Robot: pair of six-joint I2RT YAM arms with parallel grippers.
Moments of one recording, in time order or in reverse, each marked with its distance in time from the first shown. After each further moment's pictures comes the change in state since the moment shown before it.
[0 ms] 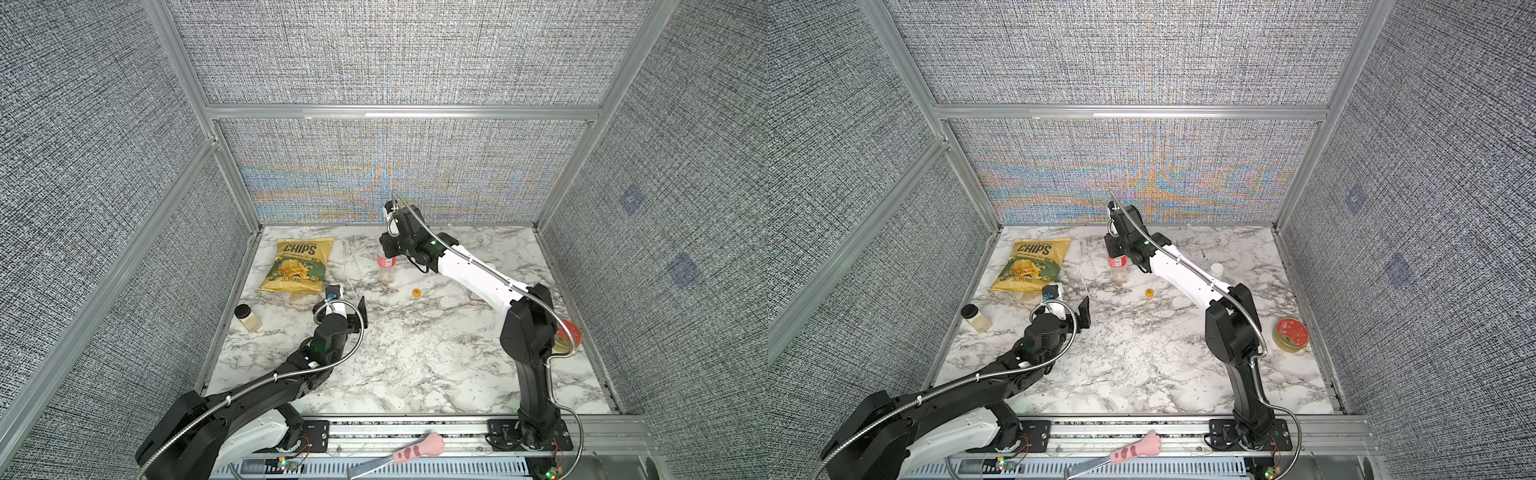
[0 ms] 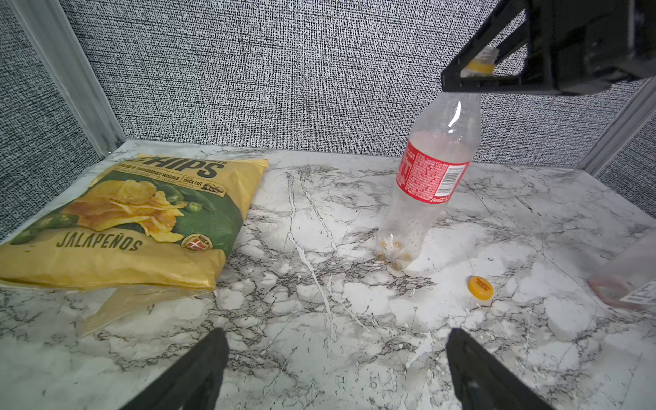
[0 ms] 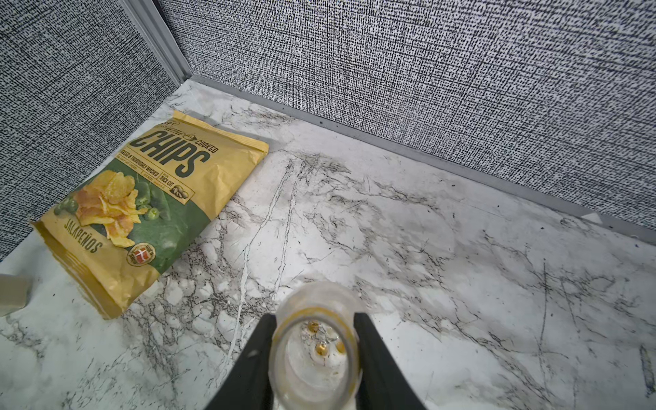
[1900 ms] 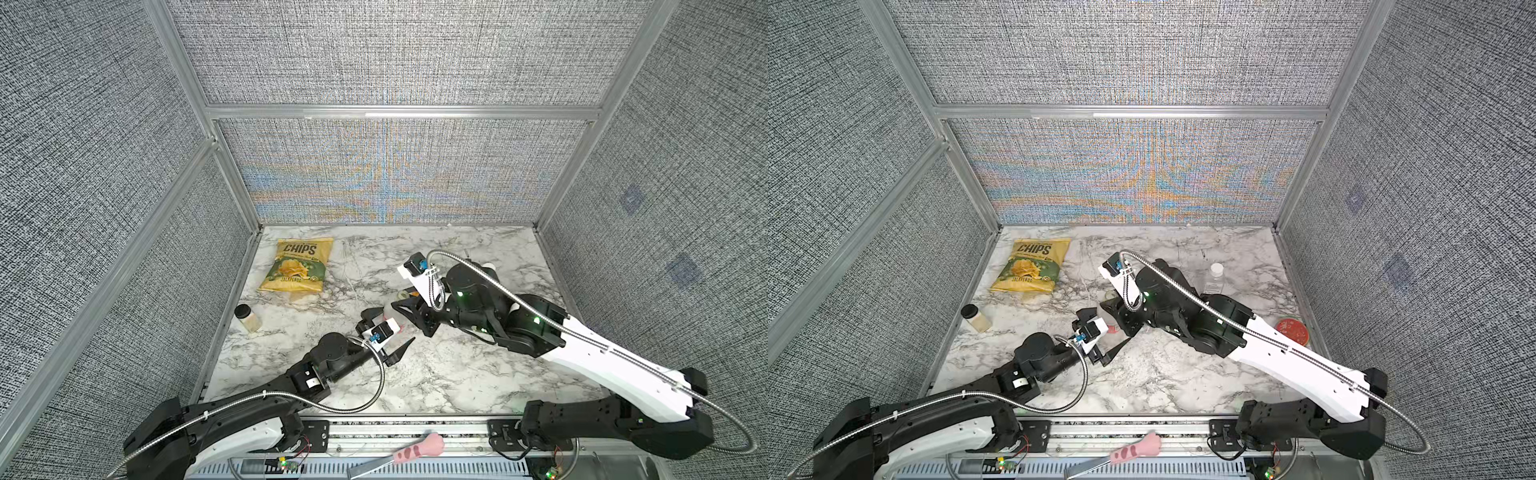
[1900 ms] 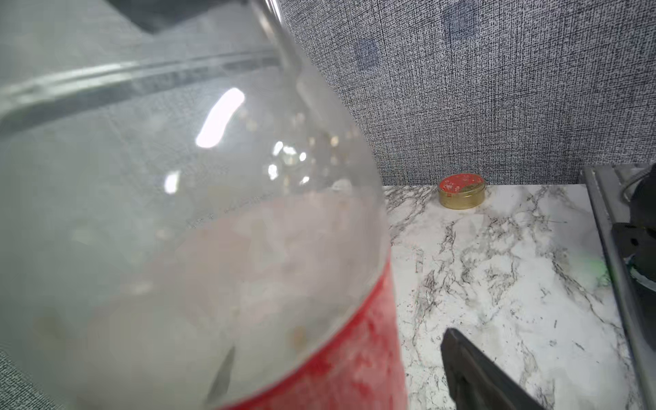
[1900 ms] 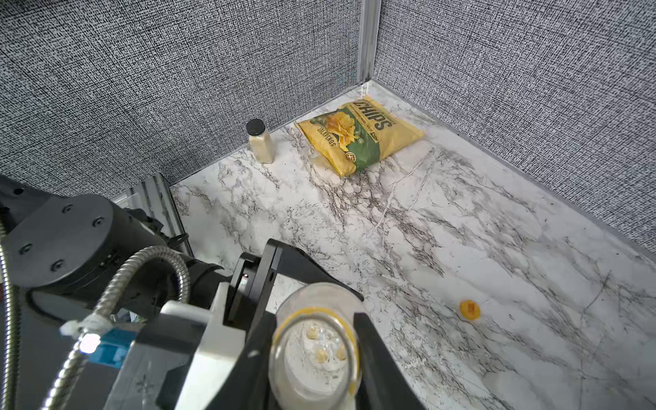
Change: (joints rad) left arm -0.274 -0.137 0.009 0.118 0.542 0.588; right arm 0.405 -0.810 -0.473 -0.222 -0.039 -0.063
